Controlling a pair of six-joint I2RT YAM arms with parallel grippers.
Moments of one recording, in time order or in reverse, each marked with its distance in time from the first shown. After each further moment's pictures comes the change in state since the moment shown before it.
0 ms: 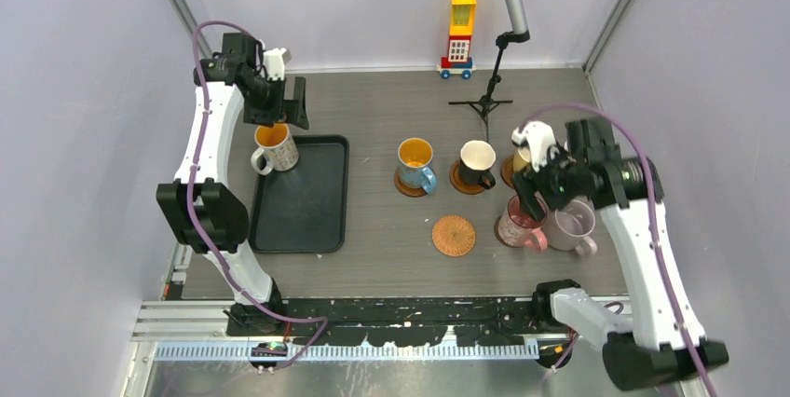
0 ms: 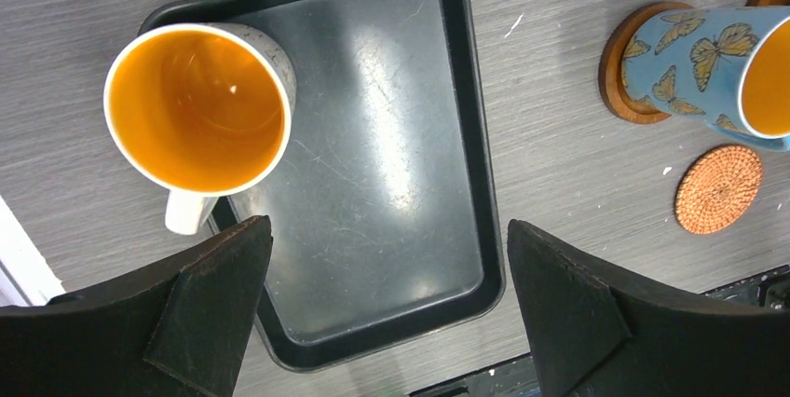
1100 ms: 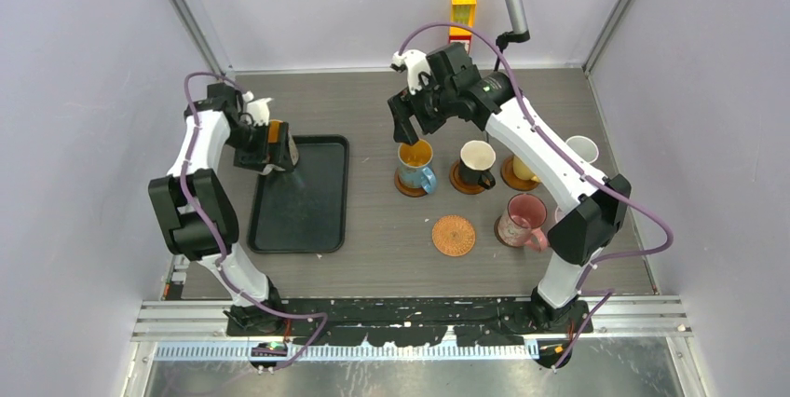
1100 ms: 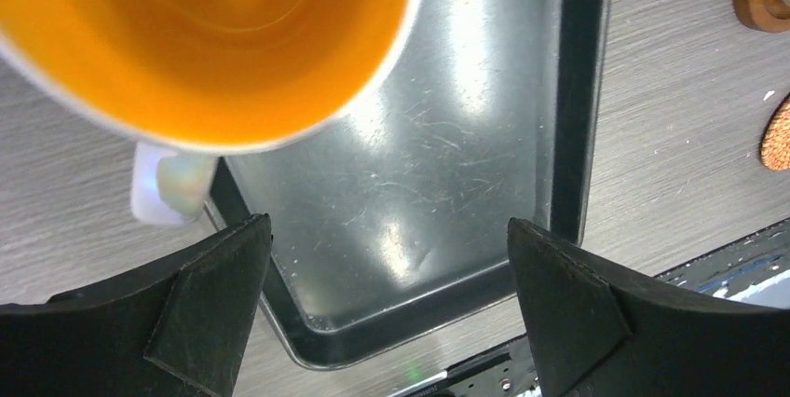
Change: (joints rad) left arm 0.210 -0.017 -0.430 0.134 0.118 0.187; right arm 0.491 0.795 0.624 0.457 -0.035 0.444
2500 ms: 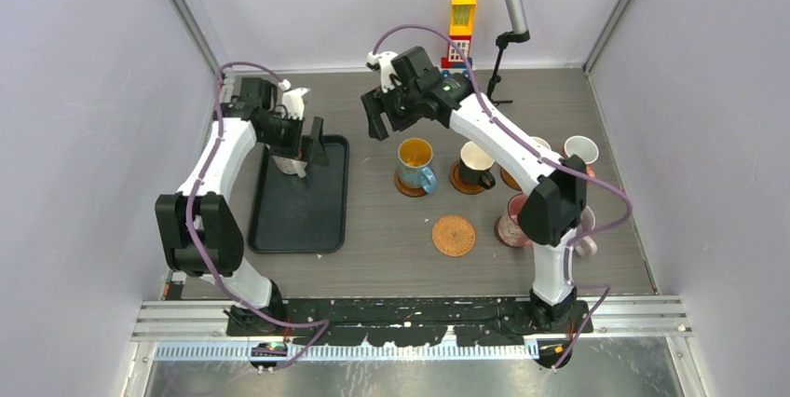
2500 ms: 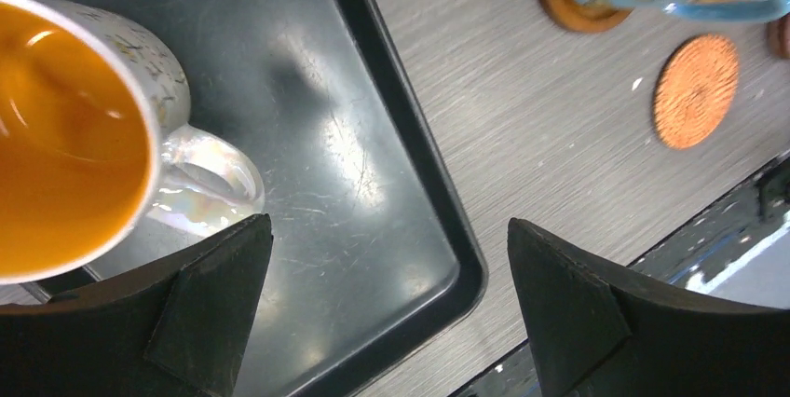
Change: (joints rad) left arm -0.238 -0.146 -0.088 0.145 0.087 -0.064; right arm 0.064 0.177 0.109 0.074 0.089 0.132
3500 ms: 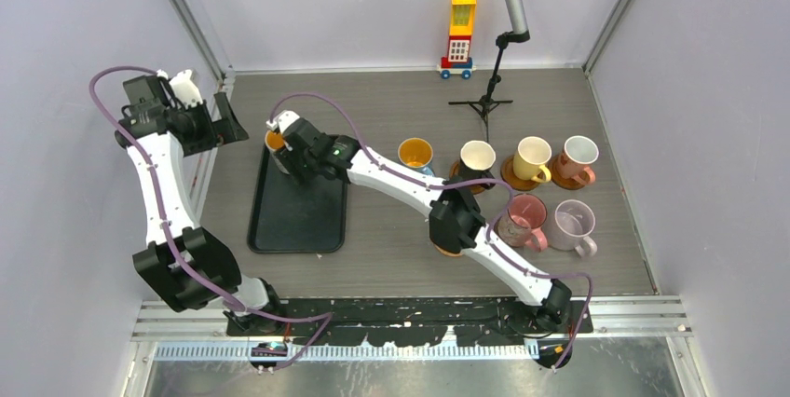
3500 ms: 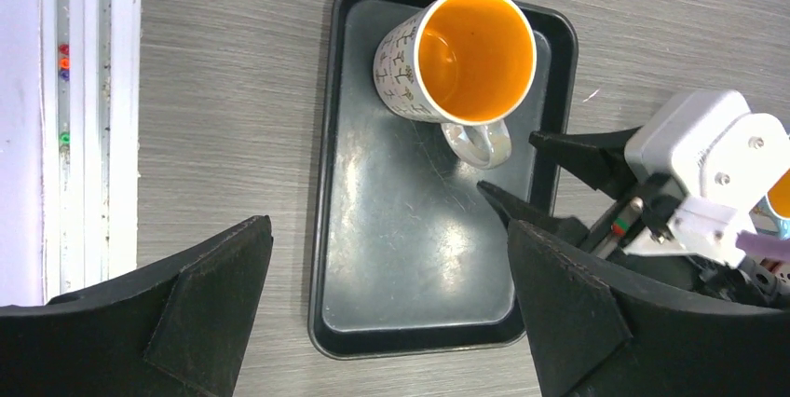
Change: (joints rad) left arm 0.466 -0.164 0.154 -0.082 -0.063 -0.136; right arm 0.365 0.664 0.592 0.148 0.328 0.050
